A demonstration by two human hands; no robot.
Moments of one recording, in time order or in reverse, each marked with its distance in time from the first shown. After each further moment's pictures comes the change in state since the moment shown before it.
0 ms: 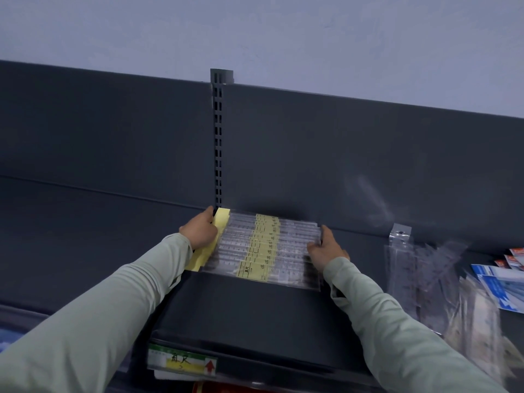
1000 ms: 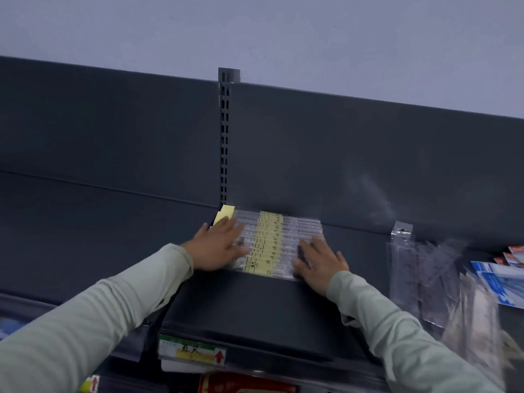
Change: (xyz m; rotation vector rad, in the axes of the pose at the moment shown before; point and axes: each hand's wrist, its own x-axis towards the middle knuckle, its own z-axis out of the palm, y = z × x) left_hand -0.064 0.016 0.000 0.585 -0.233 0.382; right_hand -0.034 0.004 0.012 -0.495 -0.130 -0.305
